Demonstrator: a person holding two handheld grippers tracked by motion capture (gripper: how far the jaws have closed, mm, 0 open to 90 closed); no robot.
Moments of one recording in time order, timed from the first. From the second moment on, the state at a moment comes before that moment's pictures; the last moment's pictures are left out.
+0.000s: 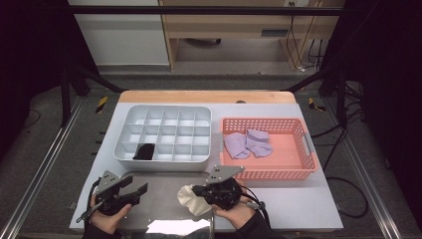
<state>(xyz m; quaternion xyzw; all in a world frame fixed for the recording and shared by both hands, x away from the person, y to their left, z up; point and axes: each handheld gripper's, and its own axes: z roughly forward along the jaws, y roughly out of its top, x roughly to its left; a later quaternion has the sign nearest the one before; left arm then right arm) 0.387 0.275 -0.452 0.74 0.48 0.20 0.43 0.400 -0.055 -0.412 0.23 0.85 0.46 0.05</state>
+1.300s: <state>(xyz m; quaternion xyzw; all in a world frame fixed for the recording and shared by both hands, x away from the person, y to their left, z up) 0.369 0.219 -0.444 0.77 0.45 0.18 0.43 0.382 -0.122 -0.437 0.36 0.79 0.47 0.14</state>
